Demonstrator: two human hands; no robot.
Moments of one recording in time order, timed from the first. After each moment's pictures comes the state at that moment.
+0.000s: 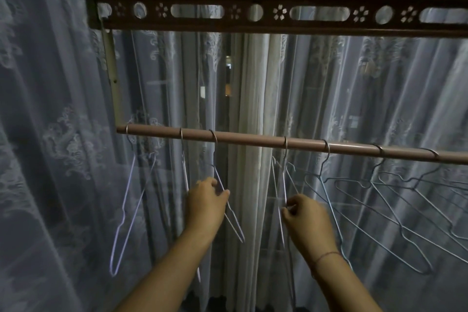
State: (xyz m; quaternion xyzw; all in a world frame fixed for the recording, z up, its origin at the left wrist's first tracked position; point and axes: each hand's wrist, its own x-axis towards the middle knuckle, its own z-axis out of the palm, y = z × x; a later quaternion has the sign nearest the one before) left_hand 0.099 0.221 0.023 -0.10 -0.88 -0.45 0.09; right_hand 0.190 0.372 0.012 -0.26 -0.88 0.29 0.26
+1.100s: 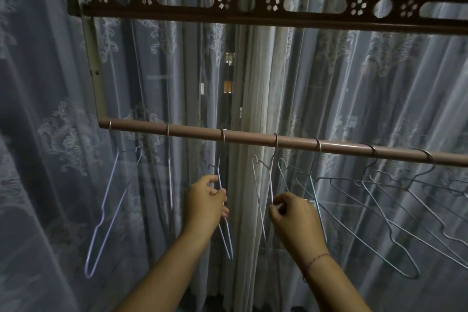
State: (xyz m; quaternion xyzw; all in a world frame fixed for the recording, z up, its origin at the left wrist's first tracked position) left_hand 0.087 0.214 0.014 -0.11 -0.77 -0.63 0.02; right_hand 0.172 0.355 0.008 -0.20 -0.89 0.29 0.28
